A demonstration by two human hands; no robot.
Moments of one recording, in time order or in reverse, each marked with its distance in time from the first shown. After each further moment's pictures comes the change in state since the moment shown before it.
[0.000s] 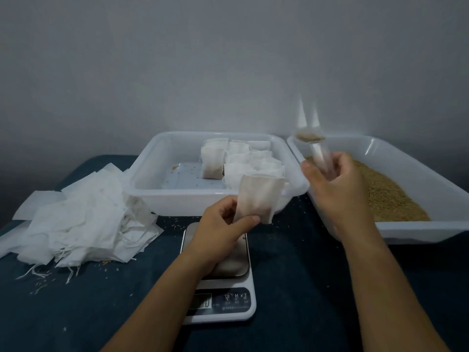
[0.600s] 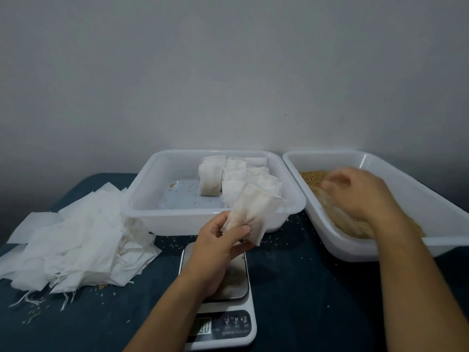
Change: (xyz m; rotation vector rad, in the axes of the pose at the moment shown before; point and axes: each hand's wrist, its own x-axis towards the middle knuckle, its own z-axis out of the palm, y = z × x) left_hand 0.005 0.000 0.002 -0.382 0.003 -0.067; right_hand 0.057 0.003 -0.051 -0.686 -0.230 0.020
